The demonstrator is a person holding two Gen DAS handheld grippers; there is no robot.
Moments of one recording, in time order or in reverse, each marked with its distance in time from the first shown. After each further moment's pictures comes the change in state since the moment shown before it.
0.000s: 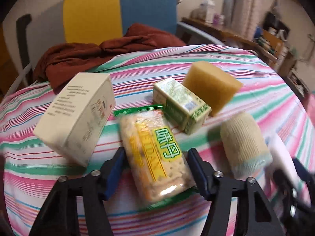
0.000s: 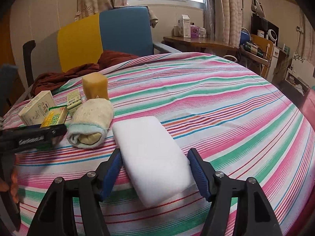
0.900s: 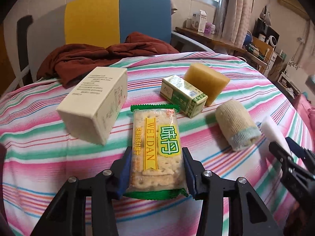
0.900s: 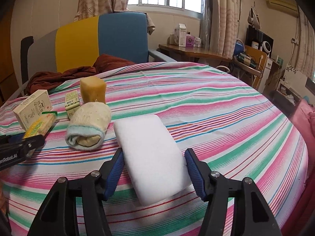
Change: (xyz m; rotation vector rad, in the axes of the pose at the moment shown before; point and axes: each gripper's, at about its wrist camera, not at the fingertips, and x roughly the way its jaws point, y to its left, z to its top) left arm -0.023 0.014 -0.031 0.015 -0.069 -0.045; right arm -0.012 0.009 -0.001 -0.046 -0.066 -0.093
